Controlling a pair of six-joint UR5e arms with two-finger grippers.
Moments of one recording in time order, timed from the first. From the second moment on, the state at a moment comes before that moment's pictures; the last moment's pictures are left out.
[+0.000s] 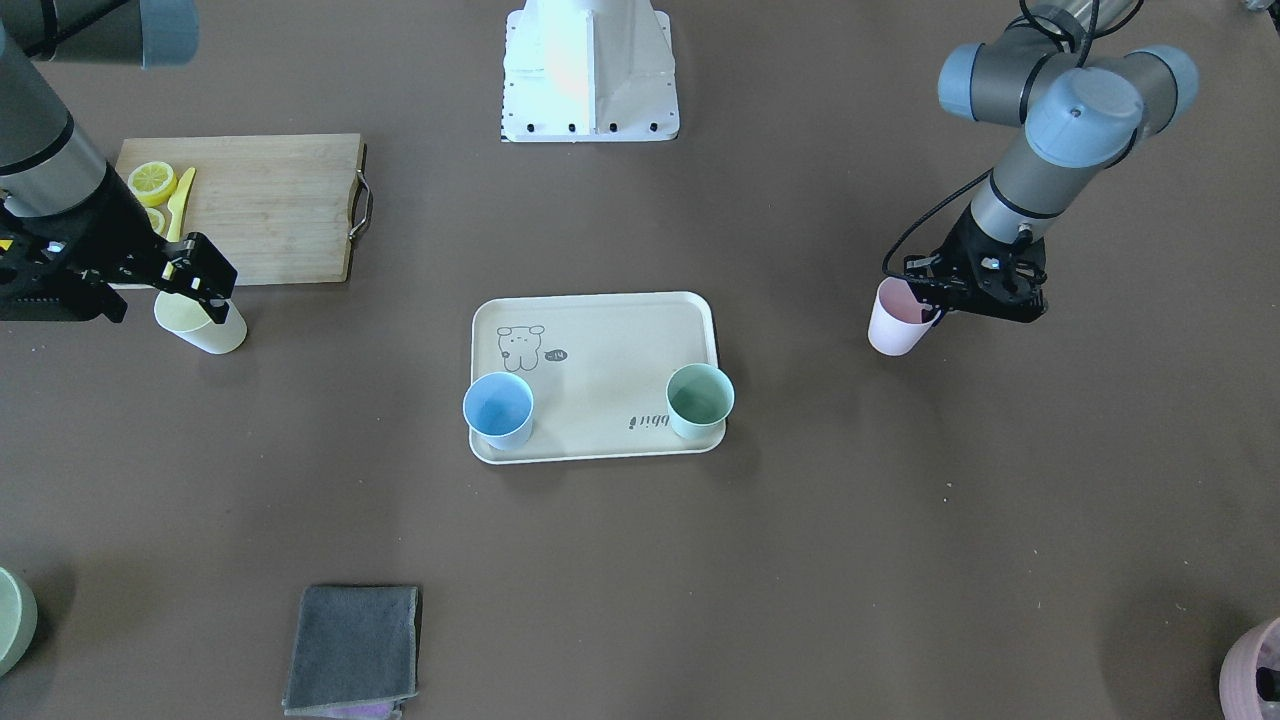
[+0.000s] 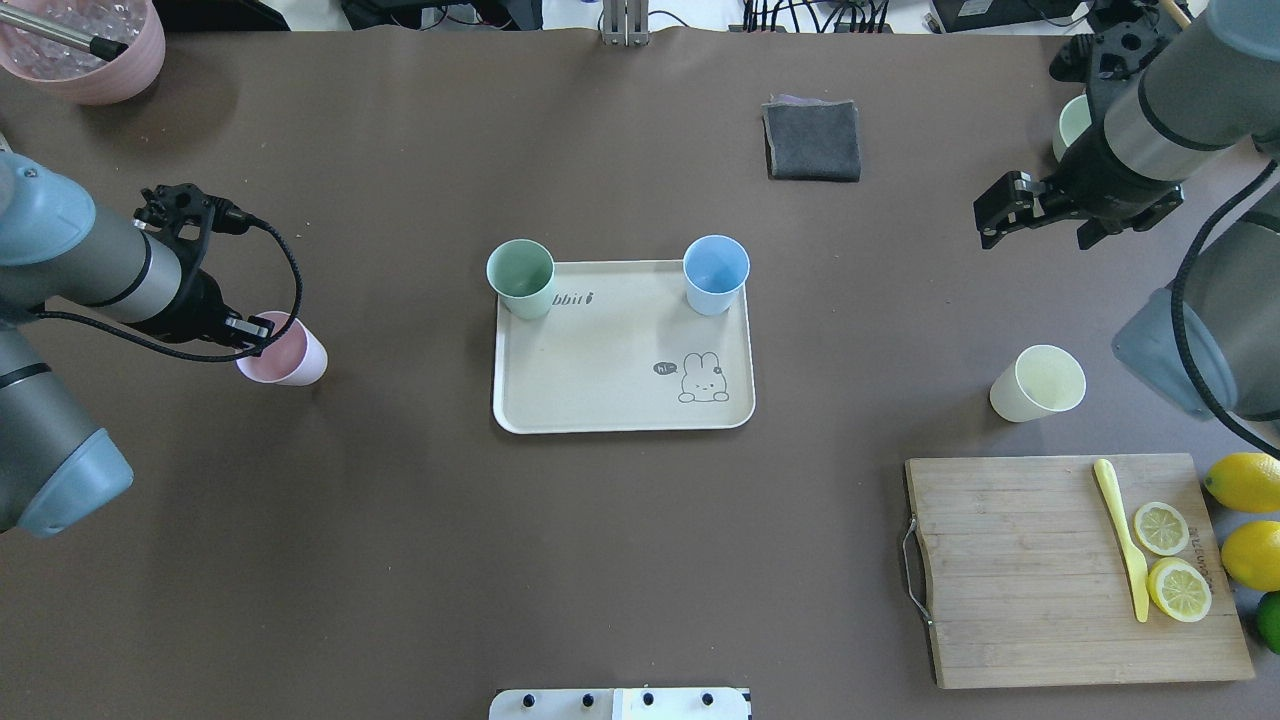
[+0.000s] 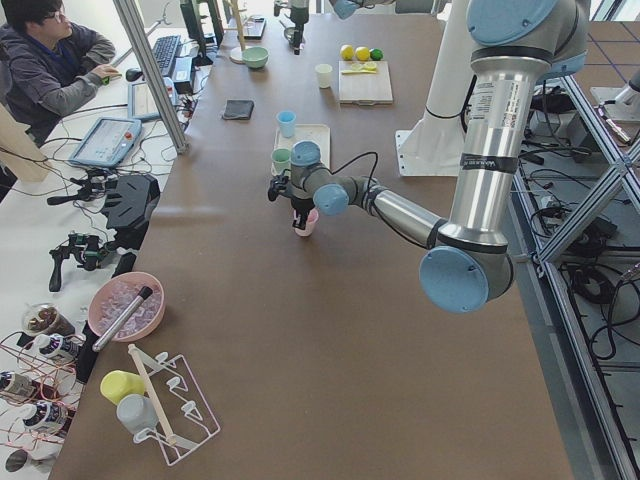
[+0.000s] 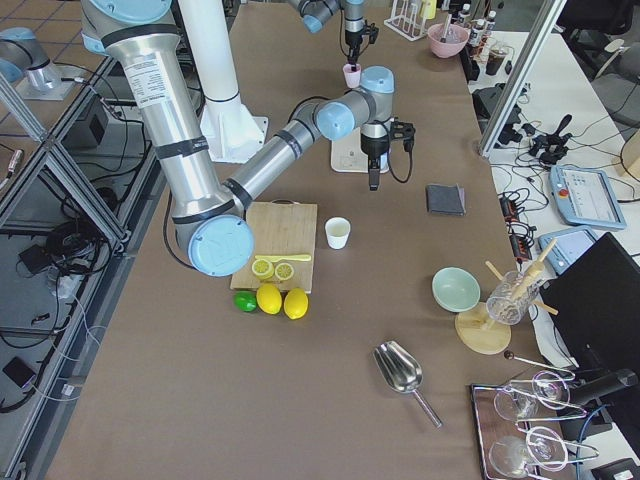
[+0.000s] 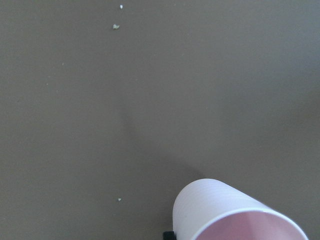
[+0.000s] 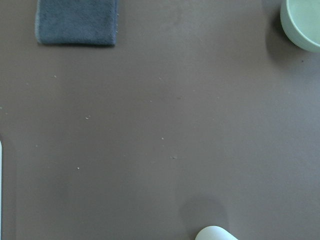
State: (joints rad) left arm -0.81 -1.78 -1.85 -1.76 -2.05 -0.74; right arm 1.00 -1.29 1.99 -1.73 2.10 0.78
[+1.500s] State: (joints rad) left arm -0.60 -2.23 -1.69 -1.59 -1.94 -1.04; right arm 1.01 -1.52 1.99 -1.62 2.11 0.72
